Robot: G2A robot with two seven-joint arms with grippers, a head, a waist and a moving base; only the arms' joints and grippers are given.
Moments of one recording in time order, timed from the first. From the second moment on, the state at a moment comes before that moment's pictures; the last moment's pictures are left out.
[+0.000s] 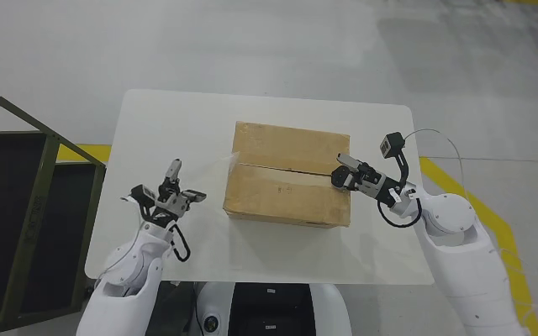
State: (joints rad) left arm 1.83 -1.25 -1.63 -1.86 -0.52 -0.07 -0.27; right arm -1.32 -1.08 1.35 -1.66 0.34 -0.04 0.84
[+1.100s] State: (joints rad) left arm 1.74 -1.24 -1.65 -1.74 -0.50 0.12 -0.28; right arm -1.32 -1.08 1.35 -1.66 0.34 -0.04 0.84
